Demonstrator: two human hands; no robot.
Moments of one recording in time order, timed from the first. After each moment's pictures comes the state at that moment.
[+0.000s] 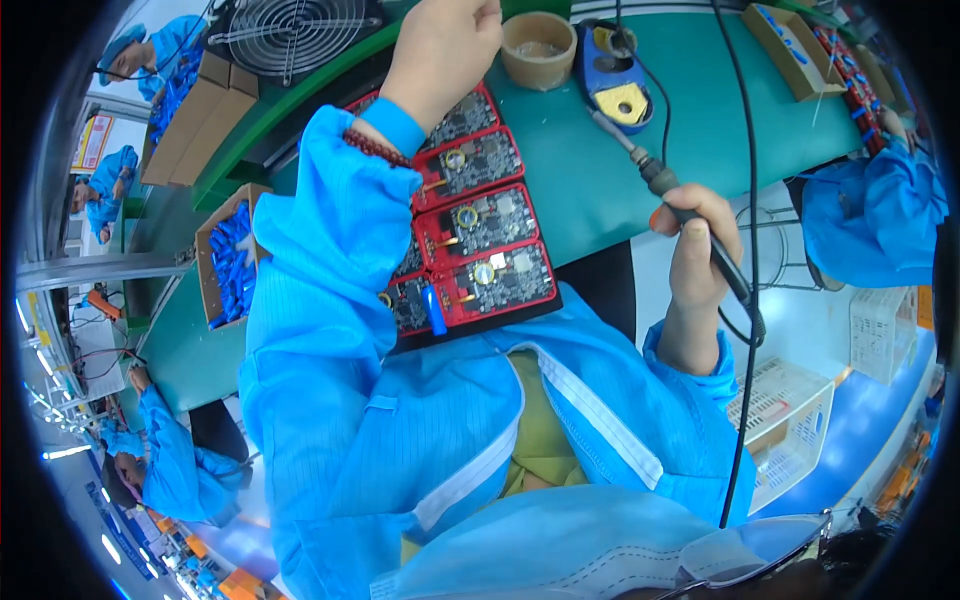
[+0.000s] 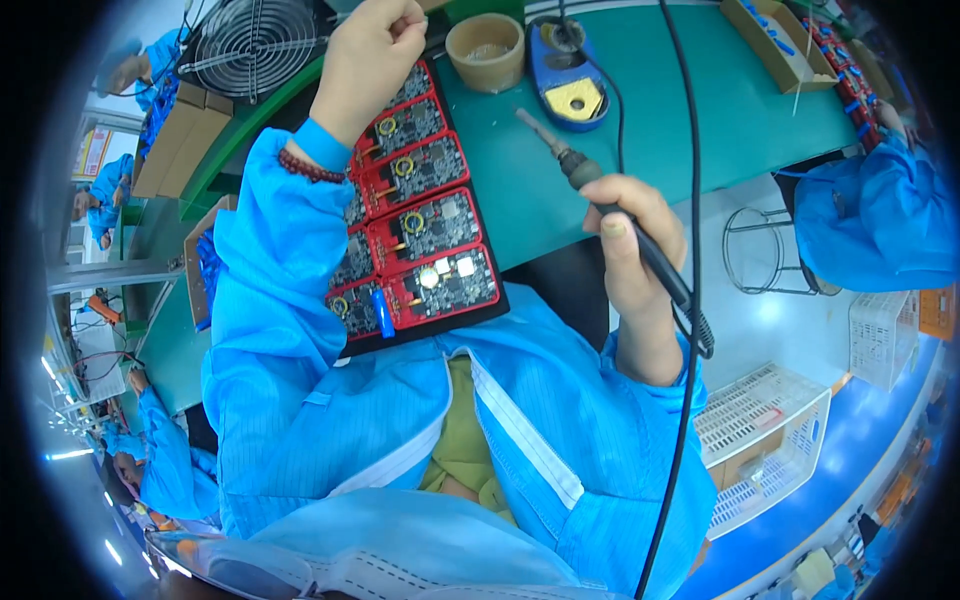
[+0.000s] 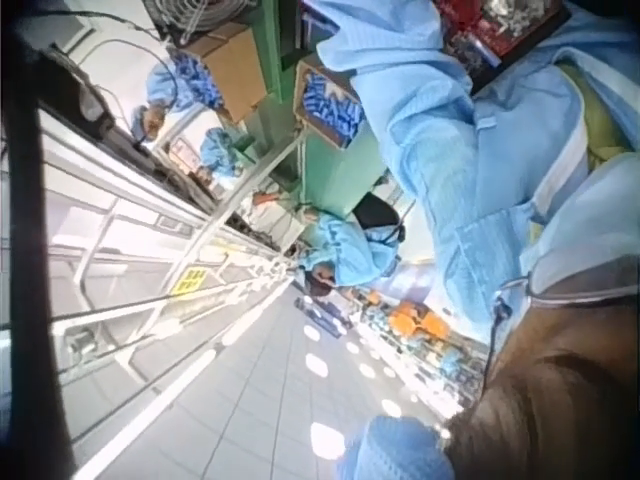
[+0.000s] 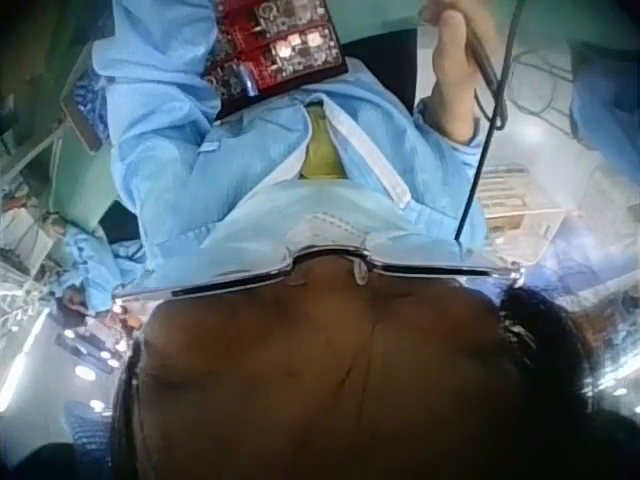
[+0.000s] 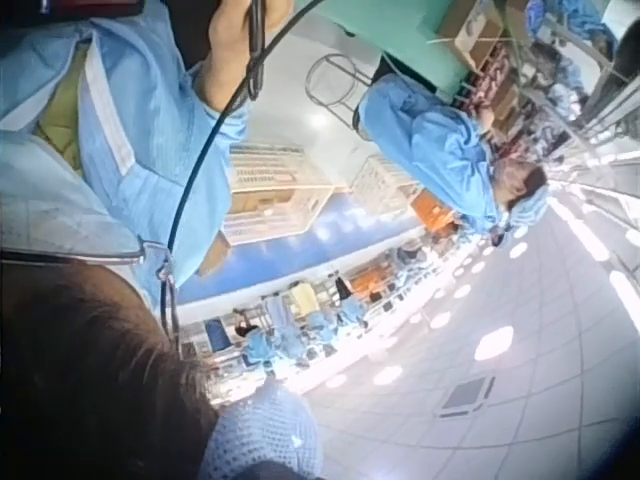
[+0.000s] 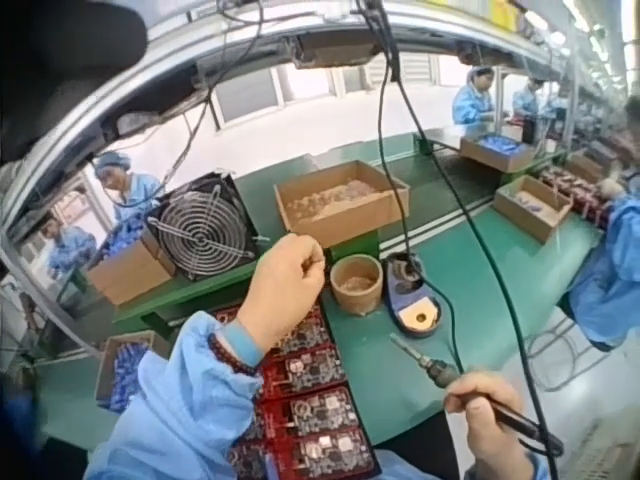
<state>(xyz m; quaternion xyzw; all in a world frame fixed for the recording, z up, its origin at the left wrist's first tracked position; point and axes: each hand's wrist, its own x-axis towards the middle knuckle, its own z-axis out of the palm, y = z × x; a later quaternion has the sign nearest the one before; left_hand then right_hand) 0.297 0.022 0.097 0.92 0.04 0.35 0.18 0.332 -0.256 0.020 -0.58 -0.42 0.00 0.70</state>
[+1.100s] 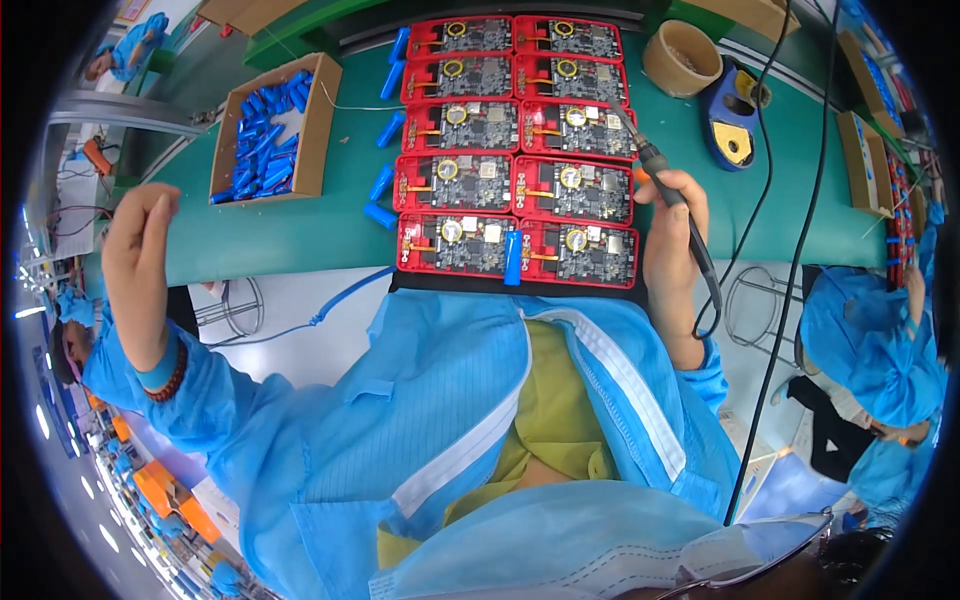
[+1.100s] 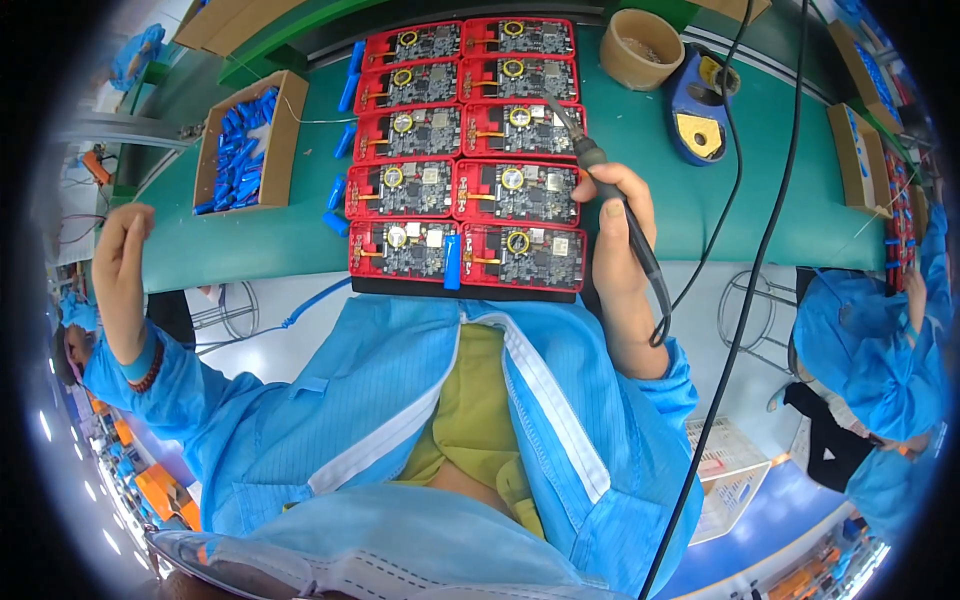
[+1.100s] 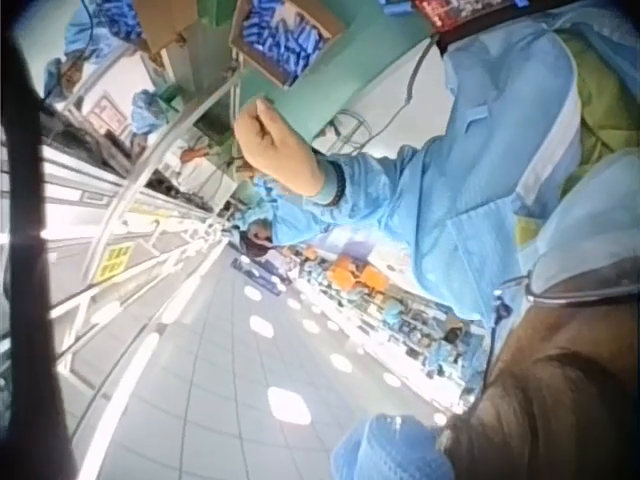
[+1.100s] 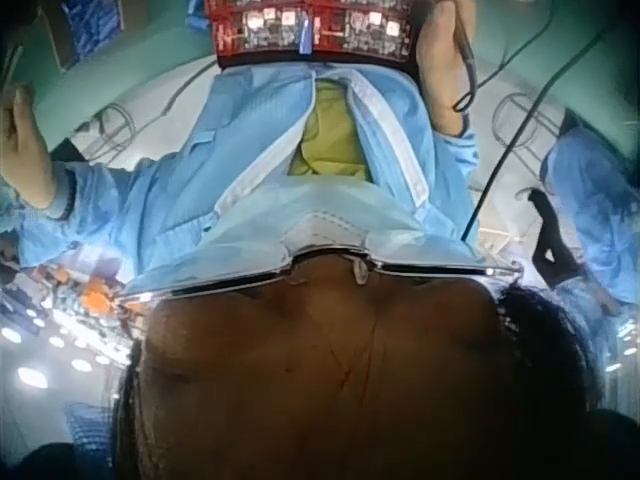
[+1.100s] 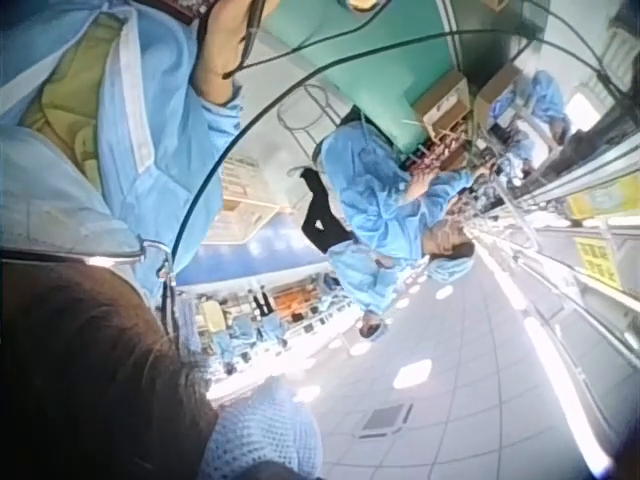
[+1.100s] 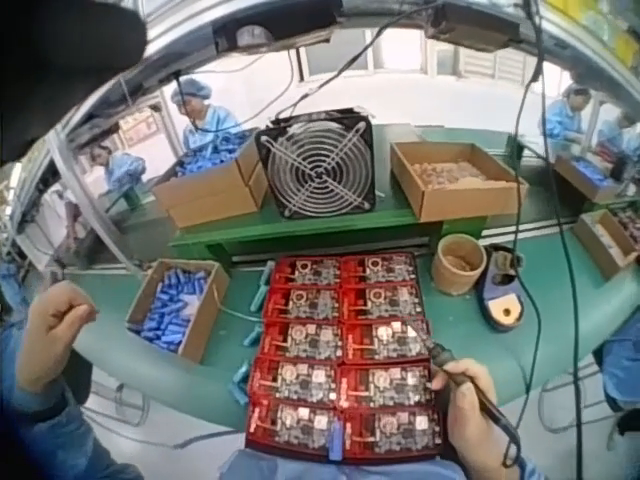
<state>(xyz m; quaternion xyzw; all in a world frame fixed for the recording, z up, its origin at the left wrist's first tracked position) -0.077 0.046 0.190 0.88 0.43 0.17 0.12 0.284 -0.177 -0.031 -0.54 -0.42 0.17 0.71</state>
